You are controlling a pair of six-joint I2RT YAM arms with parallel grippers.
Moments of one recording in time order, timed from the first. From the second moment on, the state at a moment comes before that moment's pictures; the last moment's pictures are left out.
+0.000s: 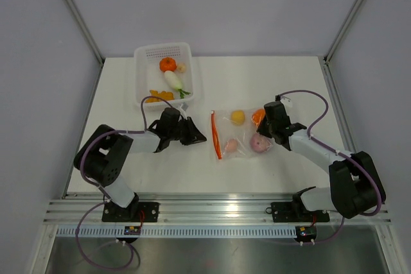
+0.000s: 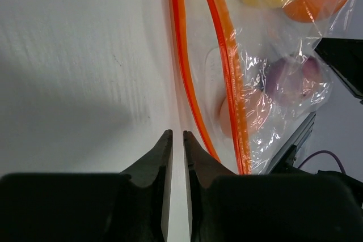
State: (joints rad) left arm -0.50 1.63 0.64 0.31 0.41 -0.85; right arm 0.39 1.34 0.70 -0.16 0.22 0.70
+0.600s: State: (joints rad) left arm -0.54 1.74 0.64 0.52 0.49 -0.94; right arm 0.39 1.32 0.67 -0.13 0.19 0.70
